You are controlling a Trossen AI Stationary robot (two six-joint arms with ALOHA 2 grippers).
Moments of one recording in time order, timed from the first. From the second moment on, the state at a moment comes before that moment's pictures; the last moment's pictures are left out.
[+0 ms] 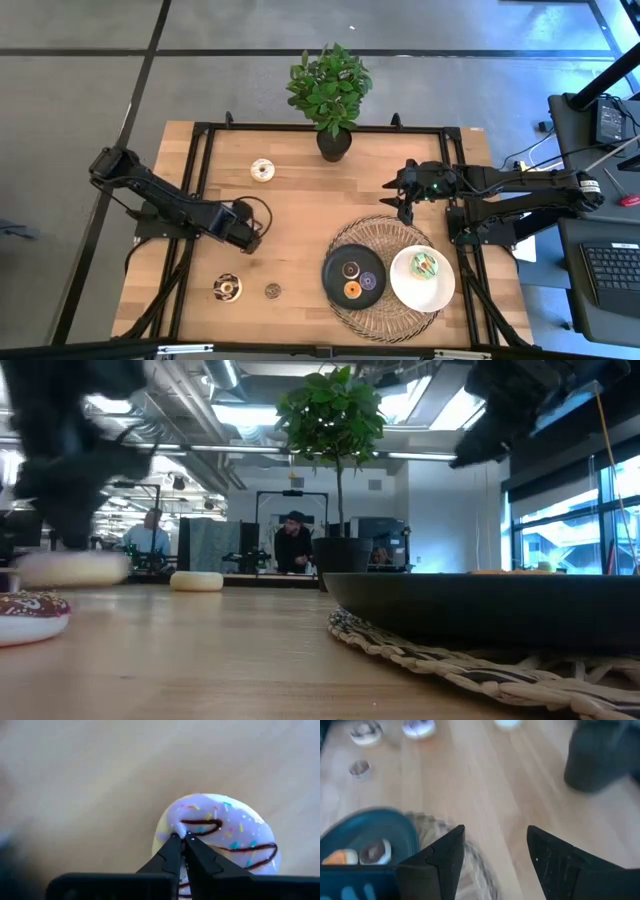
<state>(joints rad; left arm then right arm) -0.37 1.30 0.67 -0.86 -0.28 -1.32 -0.06 0.90 0.69 -0.43 0.09 0.17</state>
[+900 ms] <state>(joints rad) -0.39 1.78 0.73 1.04 -0.99 -0.19 0.40 1.28 0.51 0.51 0.44 -0.06</state>
